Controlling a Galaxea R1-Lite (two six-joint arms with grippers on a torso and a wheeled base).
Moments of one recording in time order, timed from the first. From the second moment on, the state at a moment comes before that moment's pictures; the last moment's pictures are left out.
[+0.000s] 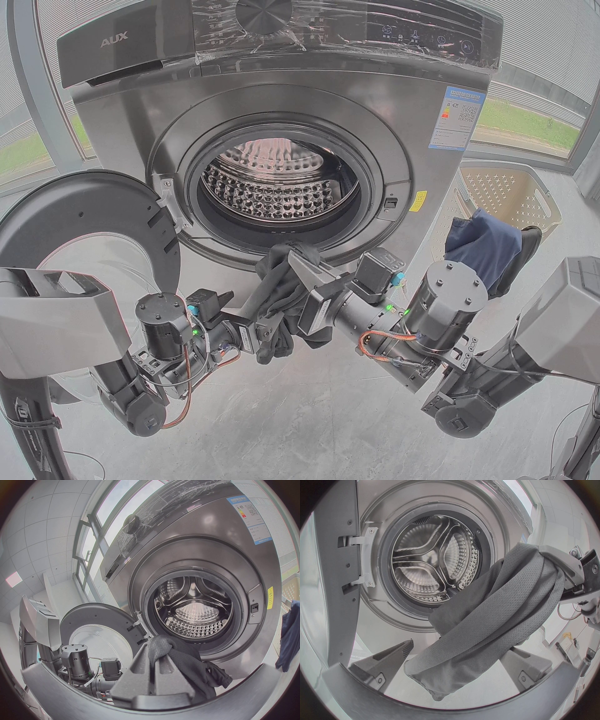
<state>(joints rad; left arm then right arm) -0.51 2.13 -0.51 -1.54 0.02 -0.15 0.86 2.05 -0.81 -1.47 -0.13 0.17</state>
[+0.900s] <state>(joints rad) -0.53 2.11 -0.50 -1.54 0.02 -0.15 0.82 2.06 -0.83 -1.45 -0.13 0.17</state>
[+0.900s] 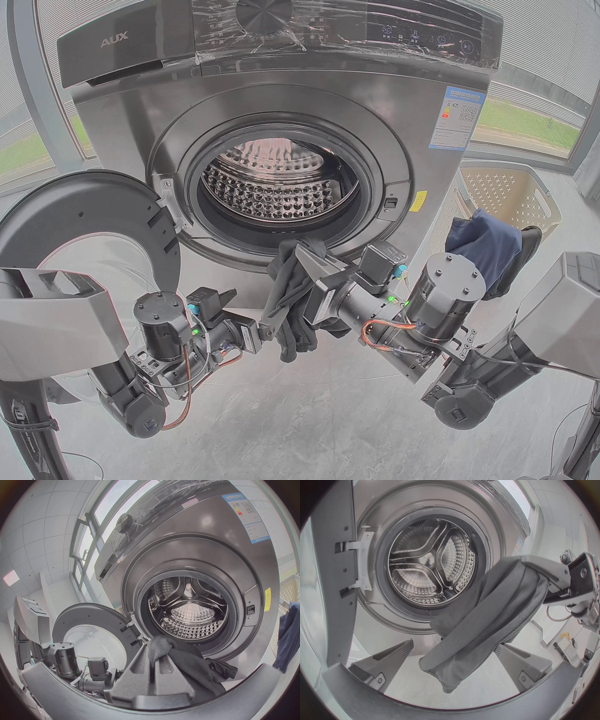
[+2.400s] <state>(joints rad) -0.54 2.19 -0.57 -1.54 -0.02 -0.15 0.85 2.07 -0.84 -1.46 -0.13 0.17</state>
